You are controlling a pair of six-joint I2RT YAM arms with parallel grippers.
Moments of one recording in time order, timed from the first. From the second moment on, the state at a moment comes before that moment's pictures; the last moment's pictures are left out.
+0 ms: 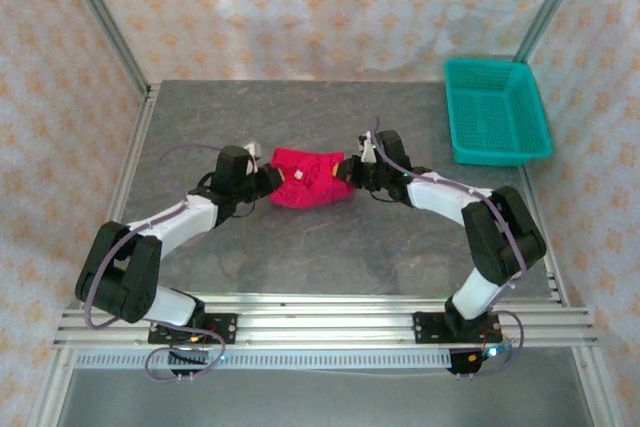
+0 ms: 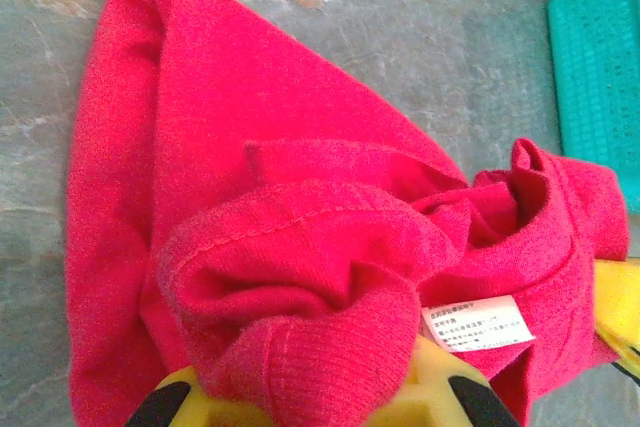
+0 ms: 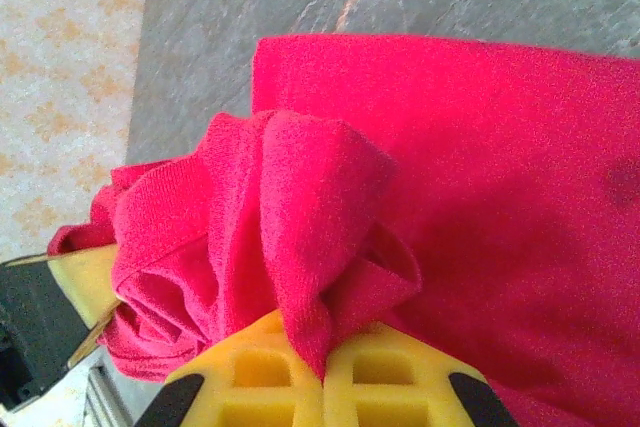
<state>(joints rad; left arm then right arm) -0.29 1.43 0.72 0.05 0.26 -0.73 0.47 1.67 0.95 0.07 -0.45 0.75</state>
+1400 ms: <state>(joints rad) -0.19 1.56 1.20 -0.29 0.16 -0.65 0.45 1.82 1.33 -0.30 -0.20 0.98</state>
